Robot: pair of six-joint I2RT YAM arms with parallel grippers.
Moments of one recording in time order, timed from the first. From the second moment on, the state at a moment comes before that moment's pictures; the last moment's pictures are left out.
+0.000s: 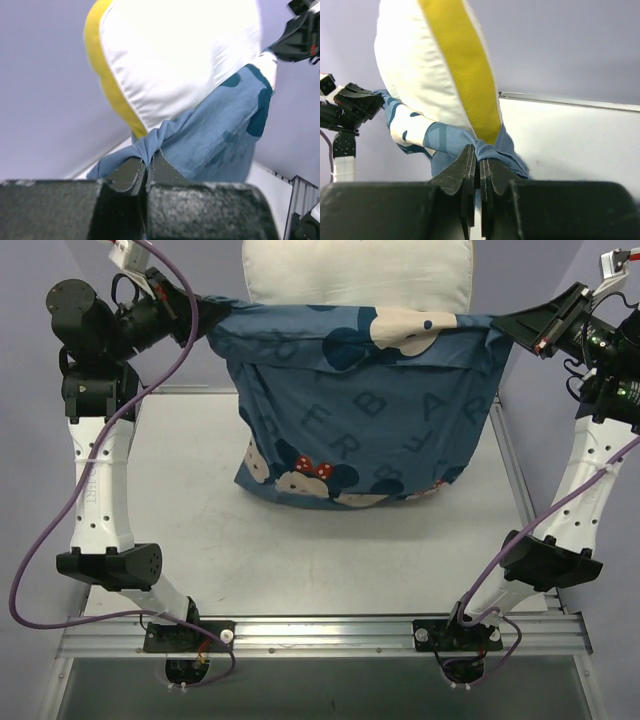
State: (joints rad) left arm -0.02 1.64 2.20 -0.30 0.87 -0.41; right arm -0.39 1.66 2.24 -0.51 -1.12 0.75
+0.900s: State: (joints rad) left arm 0.08 1.72 2.32 0.11 0.89 -0.71; right arm -0.43 1.67 2.50 -0.44 -1.05 0.79
